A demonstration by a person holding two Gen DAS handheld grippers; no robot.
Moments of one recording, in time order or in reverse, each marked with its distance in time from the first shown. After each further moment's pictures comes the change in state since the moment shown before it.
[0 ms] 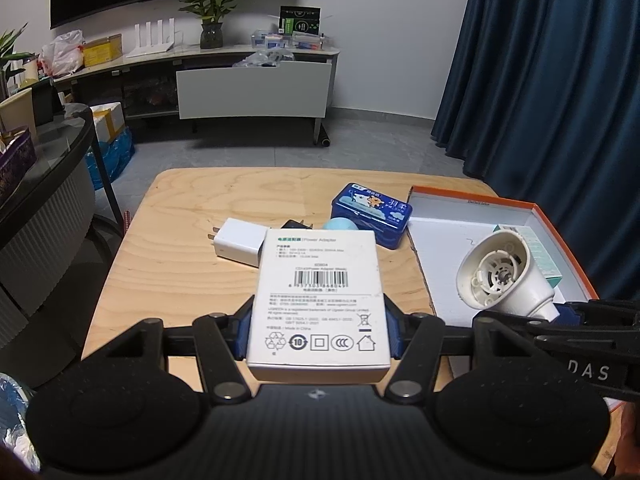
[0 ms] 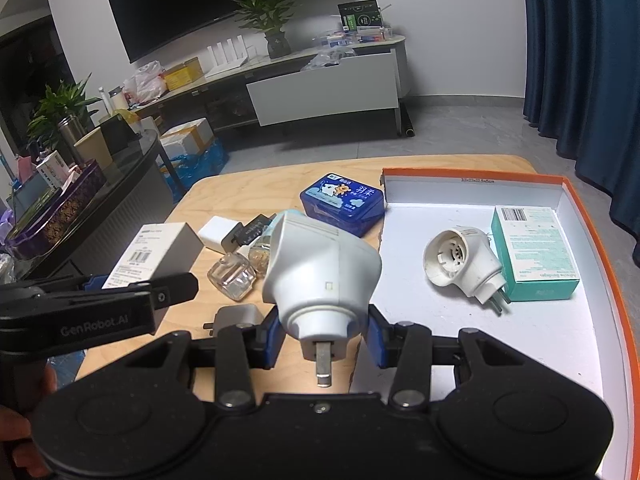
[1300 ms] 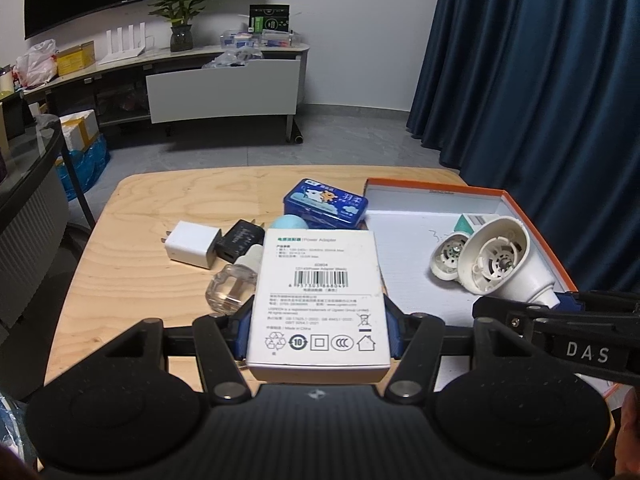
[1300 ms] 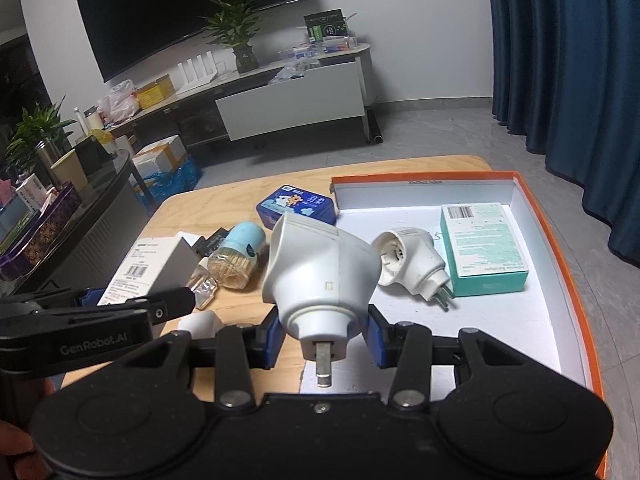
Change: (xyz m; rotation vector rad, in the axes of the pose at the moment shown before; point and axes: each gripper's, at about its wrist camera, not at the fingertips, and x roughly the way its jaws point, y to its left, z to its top) left arm 0.005 -0.032 0.000 0.051 0.009 -0.054; right arm -0.022 -0.029 -0.004 0.066 -0.030 -0.065
